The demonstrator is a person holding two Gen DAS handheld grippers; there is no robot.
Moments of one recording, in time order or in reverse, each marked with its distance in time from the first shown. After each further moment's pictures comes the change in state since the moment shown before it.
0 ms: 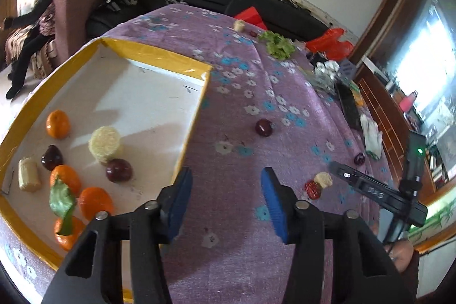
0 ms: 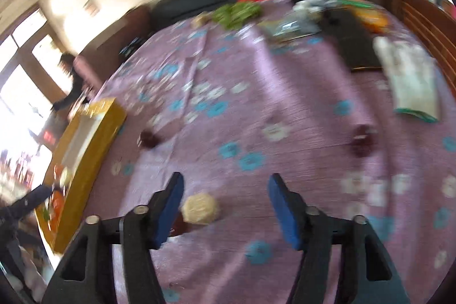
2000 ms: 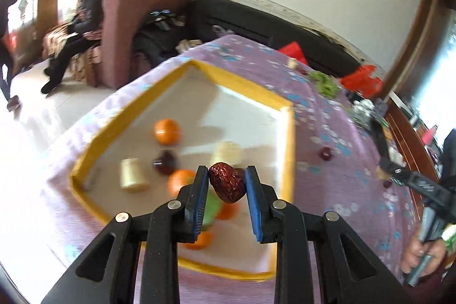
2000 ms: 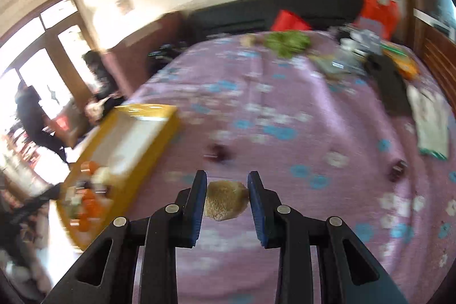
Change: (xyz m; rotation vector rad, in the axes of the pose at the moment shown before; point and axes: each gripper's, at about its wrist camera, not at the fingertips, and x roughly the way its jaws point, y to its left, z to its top) left arm -0.073 0.113 -0.016 -0.127 -0.160 0.155; right arm -0.038 0.105 0.014 -0.122 -0.102 0.107
